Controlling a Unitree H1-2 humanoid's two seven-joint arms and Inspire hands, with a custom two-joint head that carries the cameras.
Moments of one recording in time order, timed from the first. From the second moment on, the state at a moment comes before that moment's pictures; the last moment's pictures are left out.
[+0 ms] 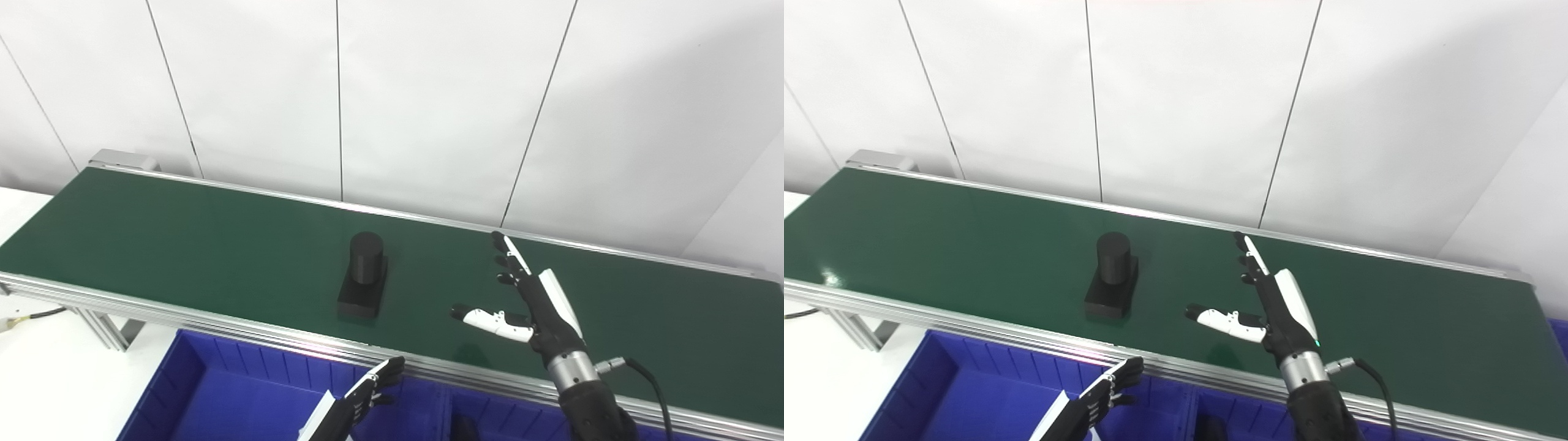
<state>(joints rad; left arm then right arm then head) 0.28 0.04 -0.26 0.05 0.14 -0.37 -0.12 -0.27 -0.09 0.23 0.00 -0.42 0.19 0.14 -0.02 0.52</state>
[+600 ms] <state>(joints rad) 0.28 0.06 -0.27 0.06 0.10 -0.39 -0.17 -0.42 -0.03 0.26 0.25 -0.45 0.20 0.09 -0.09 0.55</state>
